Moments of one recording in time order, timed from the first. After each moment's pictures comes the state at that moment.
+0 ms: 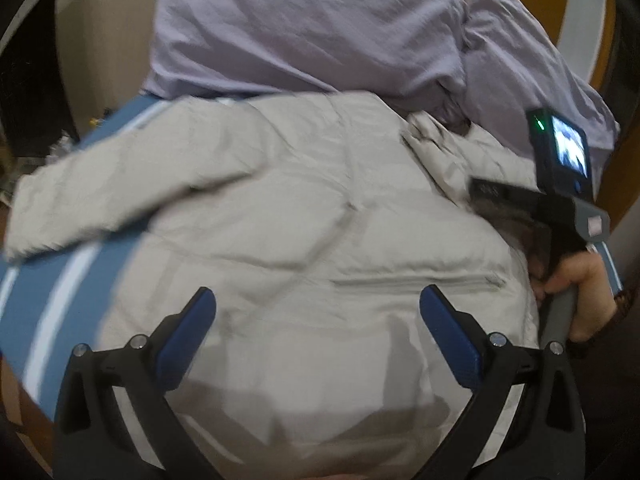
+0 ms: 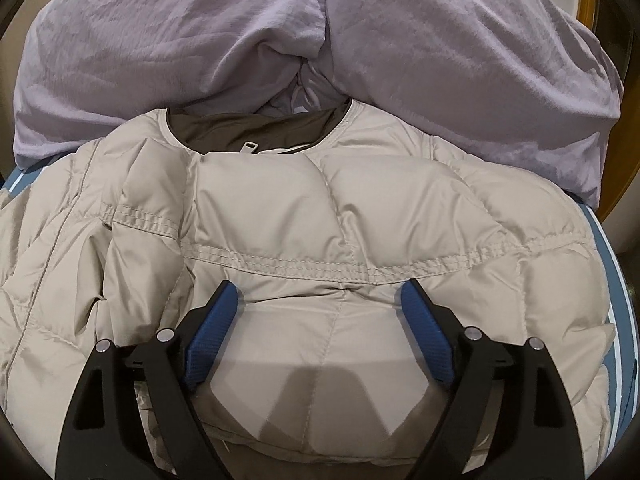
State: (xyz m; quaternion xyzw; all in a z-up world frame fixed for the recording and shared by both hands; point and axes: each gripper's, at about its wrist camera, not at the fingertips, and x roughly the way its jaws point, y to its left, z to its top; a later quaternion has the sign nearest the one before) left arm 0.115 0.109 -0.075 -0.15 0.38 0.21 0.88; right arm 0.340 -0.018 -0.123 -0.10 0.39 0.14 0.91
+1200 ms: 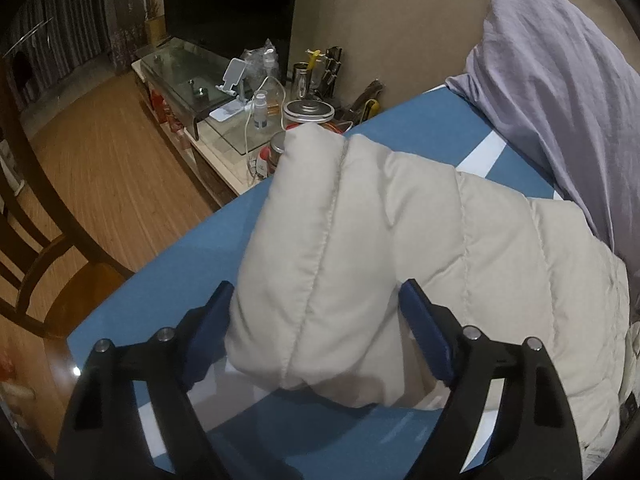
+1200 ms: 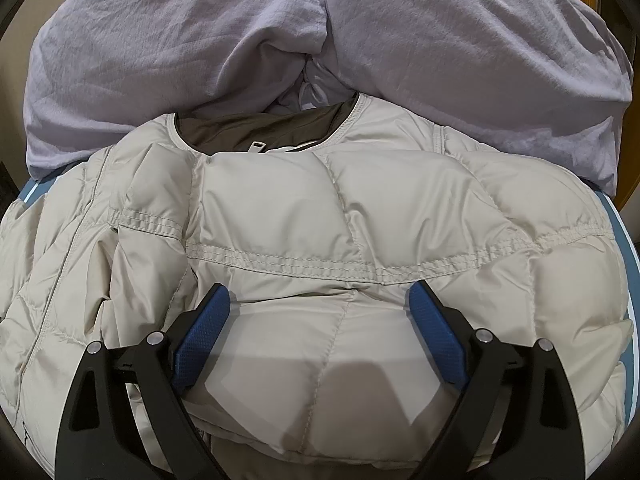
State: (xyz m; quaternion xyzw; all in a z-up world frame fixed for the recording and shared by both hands) left arm -0.015 0.420 -0.102 -0.31 0.38 0.46 0.74; right arm 0.345 -0.022 -0.127 -0.07 0.40 0.16 0.90
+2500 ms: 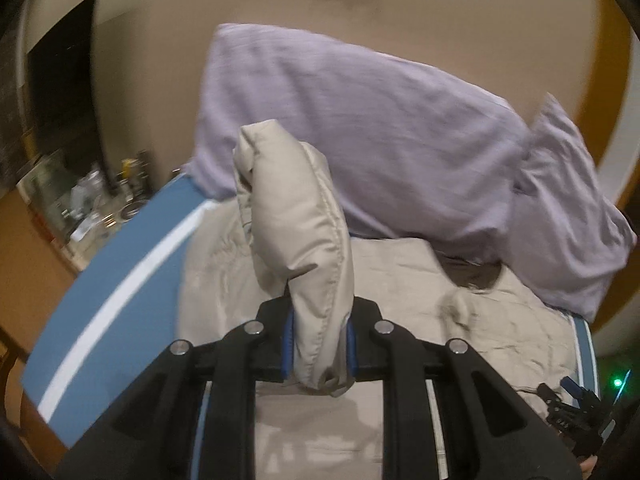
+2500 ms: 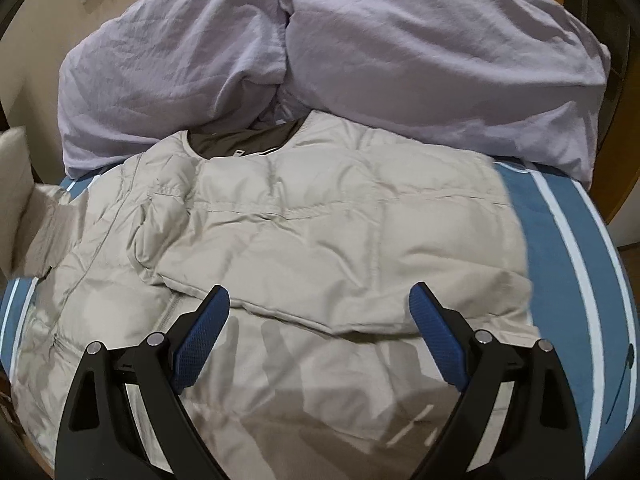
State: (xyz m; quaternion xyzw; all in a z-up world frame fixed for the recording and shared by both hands) left arm 0.166 0.214 0.053 -0.19 0.31 0.25 0.90; right arm 0.292 -0.126 -0.078 -0.05 0.39 0.19 0.90
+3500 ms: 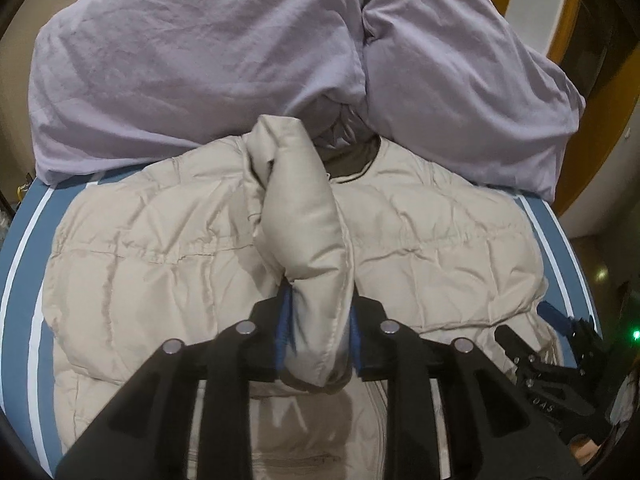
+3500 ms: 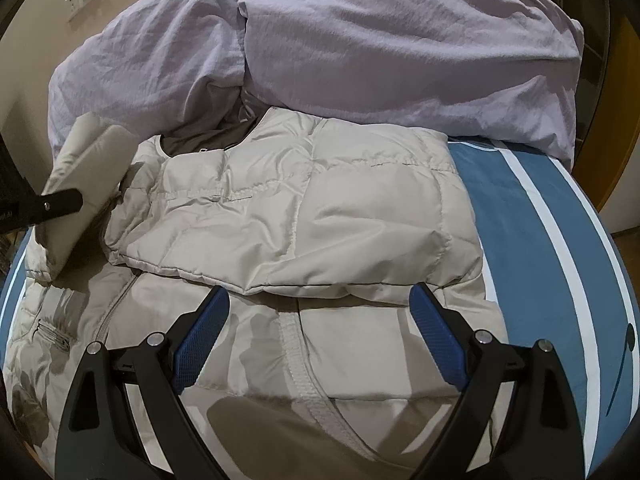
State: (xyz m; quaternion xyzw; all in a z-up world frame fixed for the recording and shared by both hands) left arm 0.279 0.051 -0.020 -0.12 0.43 0.09 0.89; right arm 0.292 -0.176 -0.095 -0.02 0.39 0.18 0.90
